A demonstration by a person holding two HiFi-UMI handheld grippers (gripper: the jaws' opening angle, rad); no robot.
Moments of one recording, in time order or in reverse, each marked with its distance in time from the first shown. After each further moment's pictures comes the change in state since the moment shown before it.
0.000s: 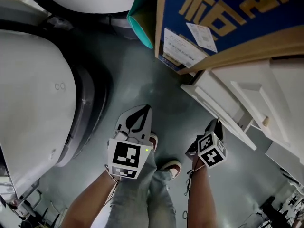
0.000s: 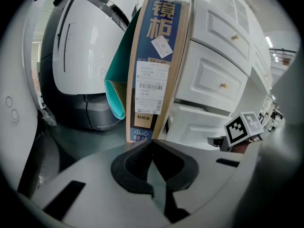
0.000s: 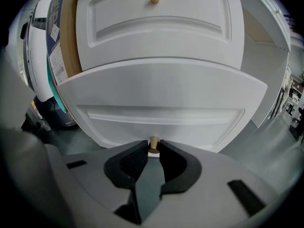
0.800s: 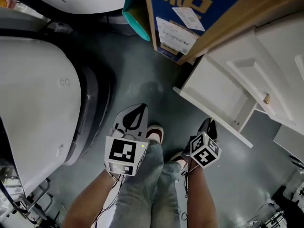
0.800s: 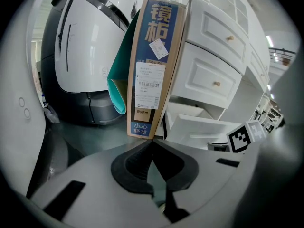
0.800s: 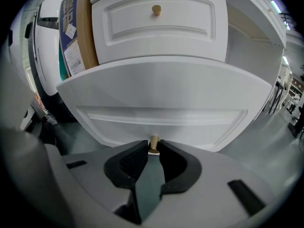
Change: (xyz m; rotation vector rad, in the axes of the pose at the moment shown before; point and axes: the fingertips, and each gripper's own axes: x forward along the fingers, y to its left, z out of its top) left arm -0.033 -0.004 -0.016 0.013 0.058 -0.012; right arm -0.046 0.006 -0.054 -0.005 0.052 0.011
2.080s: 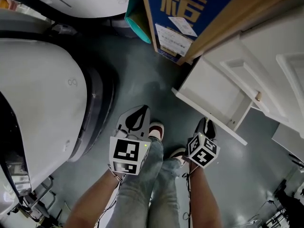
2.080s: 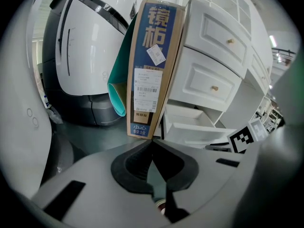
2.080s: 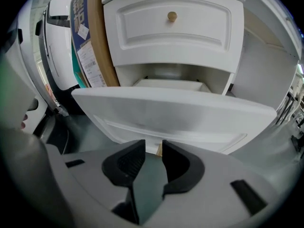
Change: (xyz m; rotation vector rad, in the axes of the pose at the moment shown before) left arm -0.021 -0.012 0.014 -0.012 0.027 0.015; right arm -0.028 0.015 0.009 -0.109 0.062 0.079
